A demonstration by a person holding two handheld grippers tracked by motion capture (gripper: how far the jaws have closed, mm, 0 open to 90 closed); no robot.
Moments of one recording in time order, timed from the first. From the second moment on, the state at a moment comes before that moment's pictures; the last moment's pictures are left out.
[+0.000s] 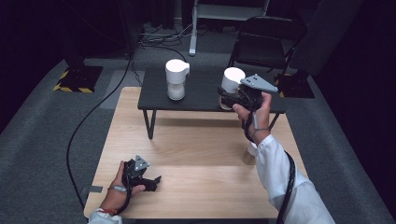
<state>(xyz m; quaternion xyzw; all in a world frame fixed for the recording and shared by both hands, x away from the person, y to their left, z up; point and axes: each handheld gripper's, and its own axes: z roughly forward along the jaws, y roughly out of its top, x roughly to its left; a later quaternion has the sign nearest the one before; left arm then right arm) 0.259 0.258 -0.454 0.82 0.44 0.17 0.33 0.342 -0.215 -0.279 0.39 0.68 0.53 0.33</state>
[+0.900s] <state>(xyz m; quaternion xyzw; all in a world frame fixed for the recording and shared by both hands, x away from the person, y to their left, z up) 0.259 0.259 -0.454 0.82 0.44 0.17 0.33 0.375 -0.201 -0.283 0.42 0.67 0.51 0.33</state>
